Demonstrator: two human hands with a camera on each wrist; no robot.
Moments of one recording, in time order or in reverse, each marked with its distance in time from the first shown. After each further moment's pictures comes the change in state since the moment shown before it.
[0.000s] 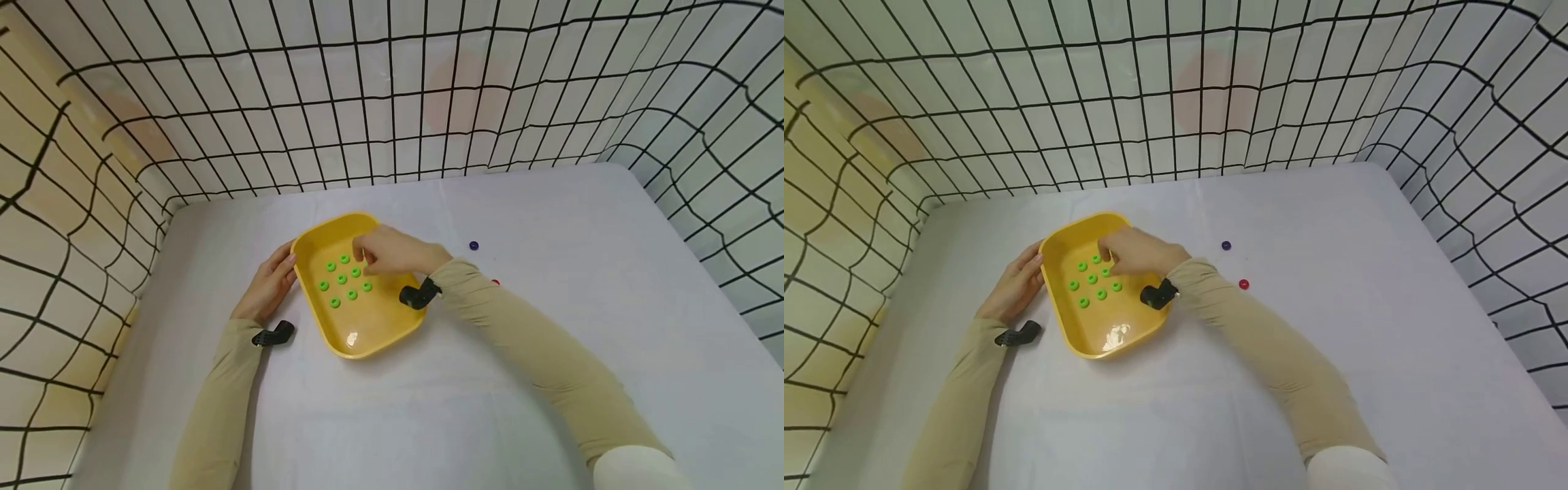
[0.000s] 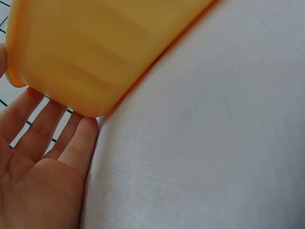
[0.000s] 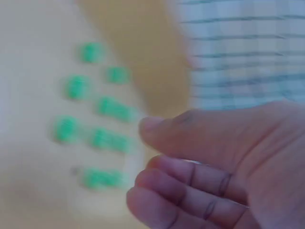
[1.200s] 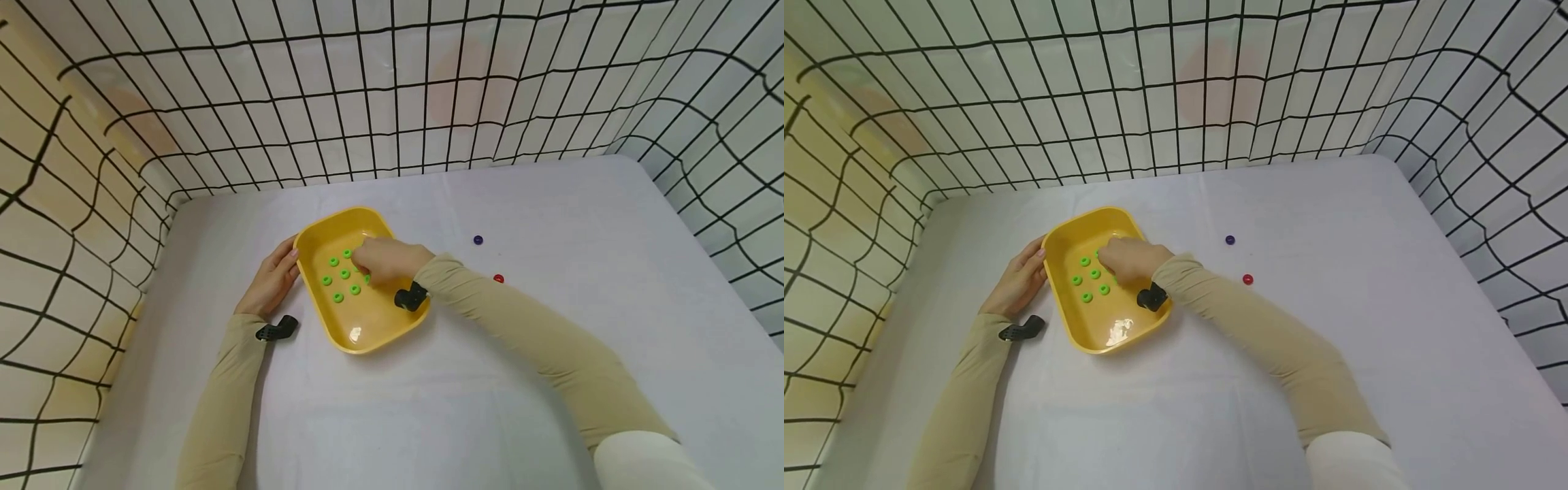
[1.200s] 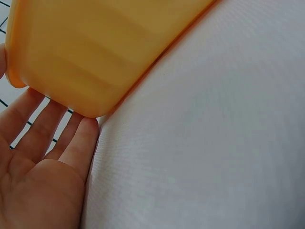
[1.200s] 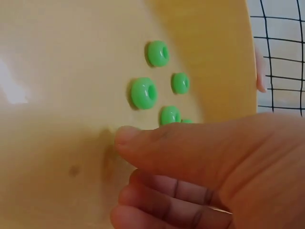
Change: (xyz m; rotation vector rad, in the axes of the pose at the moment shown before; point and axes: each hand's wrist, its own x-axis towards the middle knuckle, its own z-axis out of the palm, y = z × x) left_hand 0.000 0.000 0.002 0.002 0.028 -0.019; right_hand 0.023 -0.009 0.025 -0.155 -0.199 0.052
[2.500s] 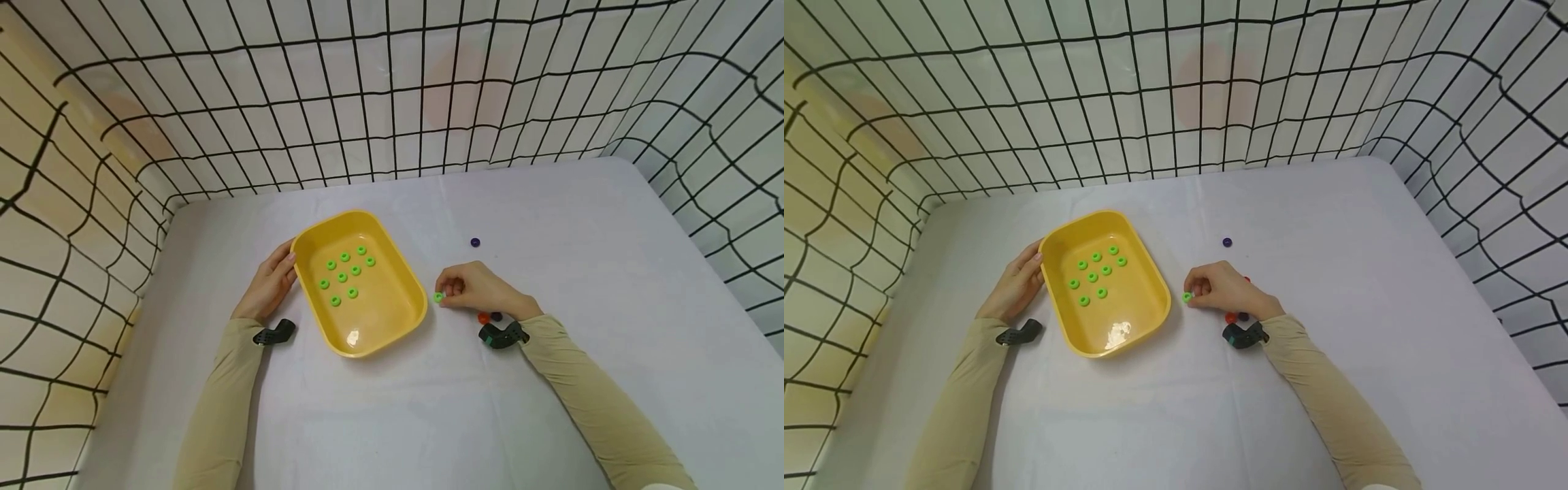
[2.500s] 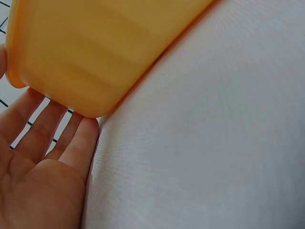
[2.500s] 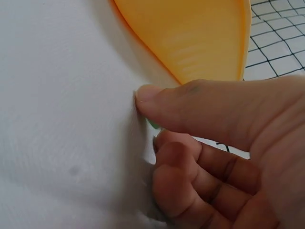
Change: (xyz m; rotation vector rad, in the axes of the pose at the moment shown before) left_hand -0.002 0.001 -0.002 0.007 -0.003 -0.036; right_hand -0.123 0.094 0.084 0.567 0.371 0.029
